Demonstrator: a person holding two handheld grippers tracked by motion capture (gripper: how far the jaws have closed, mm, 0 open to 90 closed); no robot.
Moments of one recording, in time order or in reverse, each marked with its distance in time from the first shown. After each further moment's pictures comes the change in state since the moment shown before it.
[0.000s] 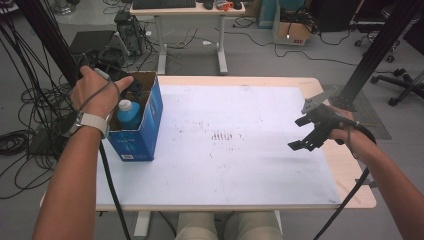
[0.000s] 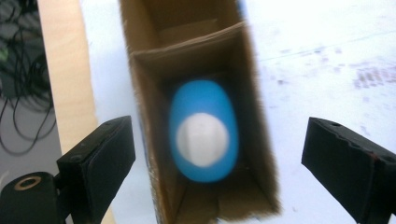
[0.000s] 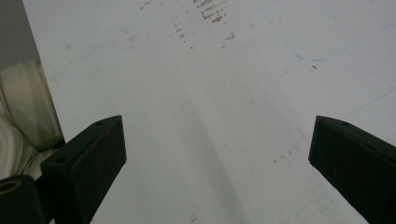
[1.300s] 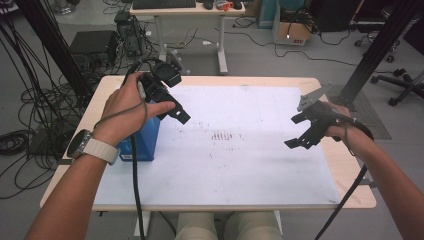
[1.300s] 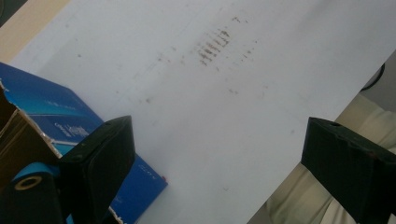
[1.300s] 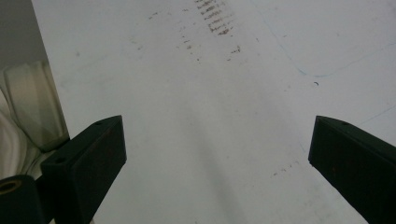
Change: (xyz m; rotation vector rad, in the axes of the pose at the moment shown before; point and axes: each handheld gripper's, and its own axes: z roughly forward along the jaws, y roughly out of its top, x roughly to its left) left arm -0.116 -0.025 -0.018 -0.047 -0.233 0.577; right arm 0.006 0.017 -0.002 -0.005 0.000 -0.038
